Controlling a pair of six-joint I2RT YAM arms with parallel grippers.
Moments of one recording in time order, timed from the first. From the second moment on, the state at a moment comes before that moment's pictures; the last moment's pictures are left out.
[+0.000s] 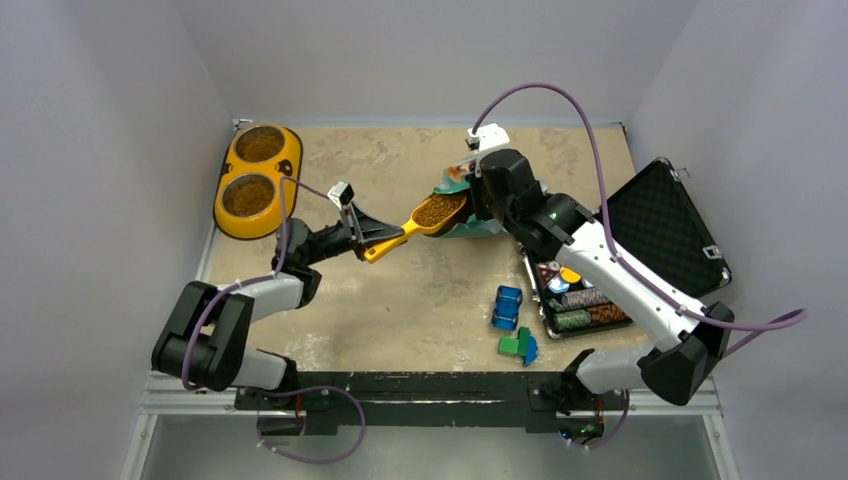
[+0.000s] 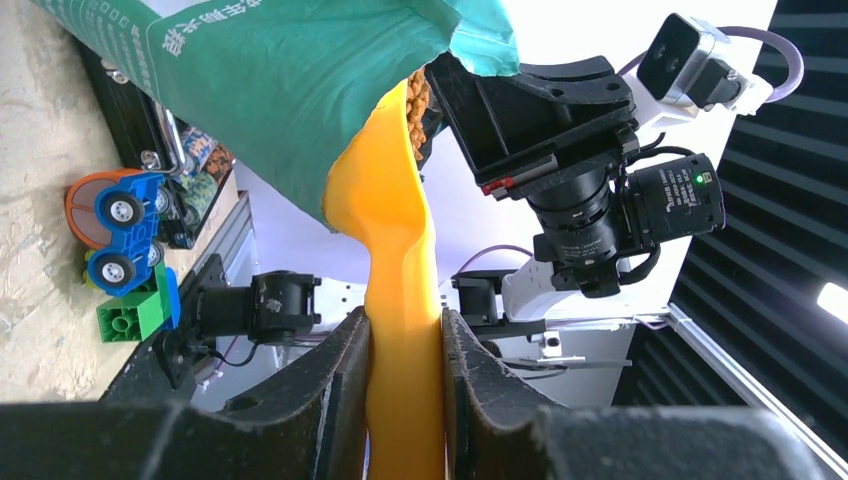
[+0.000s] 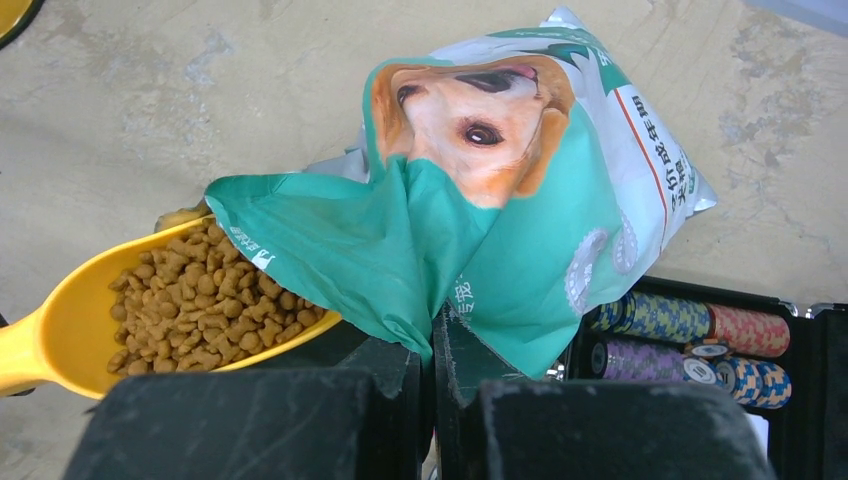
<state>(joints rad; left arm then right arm) -0.29 1.38 0.43 1.15 0.88 -1.80 0.73 1.33 1.37 -0.60 0.38 0.18</state>
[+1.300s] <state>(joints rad) -0.27 1.51 0.53 1.21 1.01 -1.59 0.73 1.32 1.37 -0.60 0.40 0.18</state>
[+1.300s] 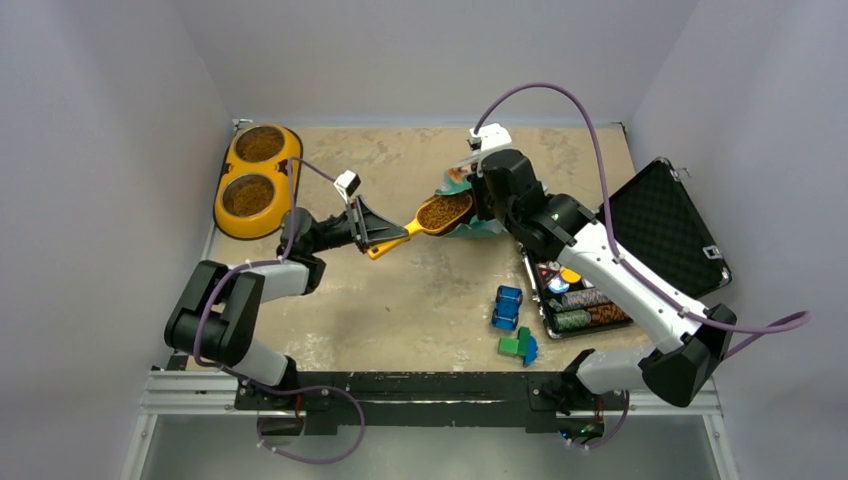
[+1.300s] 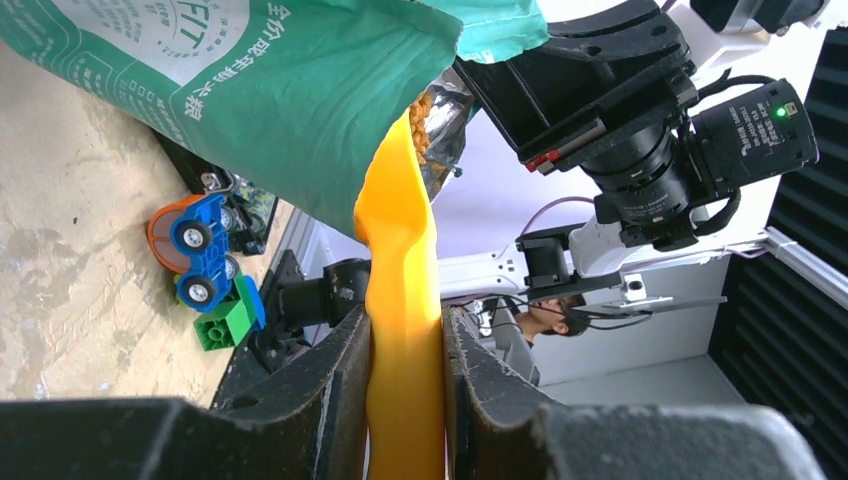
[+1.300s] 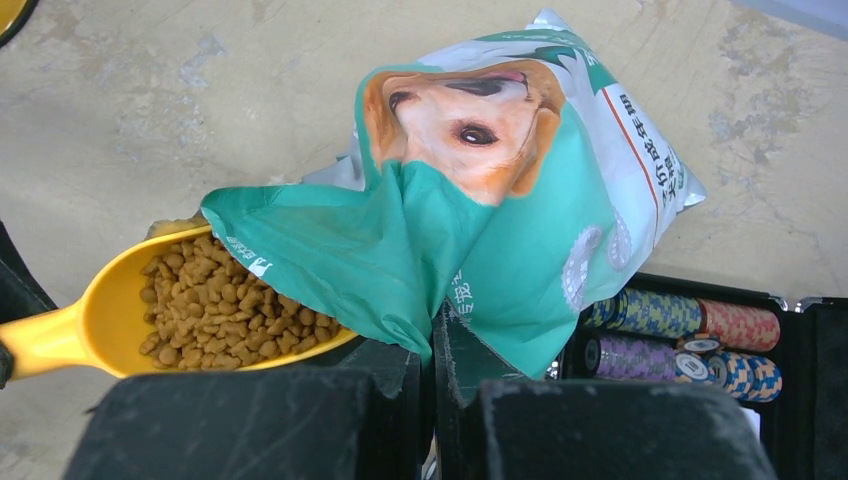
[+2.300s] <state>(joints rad) -0.20 1.23 0.41 1.11 1.00 -1.74 0.73 1.32 1.38 -0.61 0.47 0.18</state>
